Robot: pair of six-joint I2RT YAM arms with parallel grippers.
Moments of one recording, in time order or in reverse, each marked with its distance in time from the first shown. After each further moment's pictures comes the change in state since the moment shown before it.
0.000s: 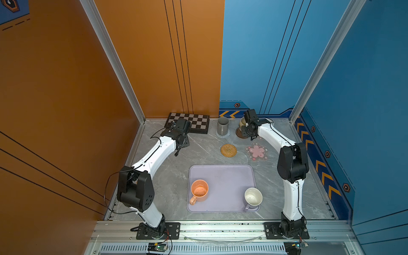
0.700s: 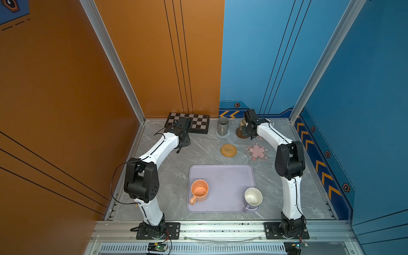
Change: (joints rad) left arm 0.021 0.114 0.067 0.000 0.034 0.011; right arm -0.019 0.073 0.069 0.000 -0.001 -0.006
